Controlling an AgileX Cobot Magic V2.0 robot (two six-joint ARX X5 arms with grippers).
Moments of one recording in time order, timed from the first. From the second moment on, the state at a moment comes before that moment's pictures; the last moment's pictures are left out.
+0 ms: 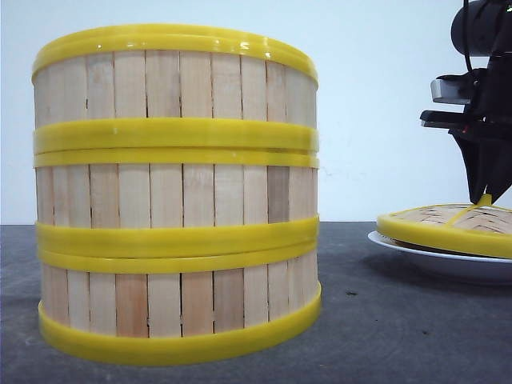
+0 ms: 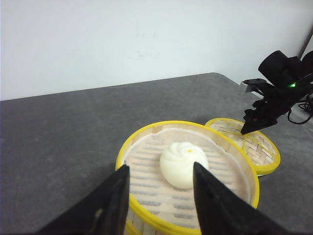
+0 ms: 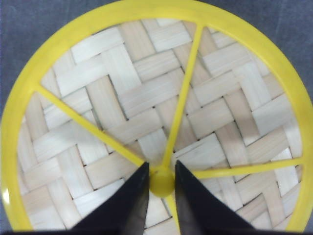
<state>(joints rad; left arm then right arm) -0.36 0.47 1.10 -0.83 0.21 -0.08 0.09 1.63 1.25 -0.78 -0.09 0.14</state>
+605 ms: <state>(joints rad) -0.36 0.47 1.10 -0.83 0.21 -0.07 0.09 1.61 1.30 -0.89 -0.09 0.13</state>
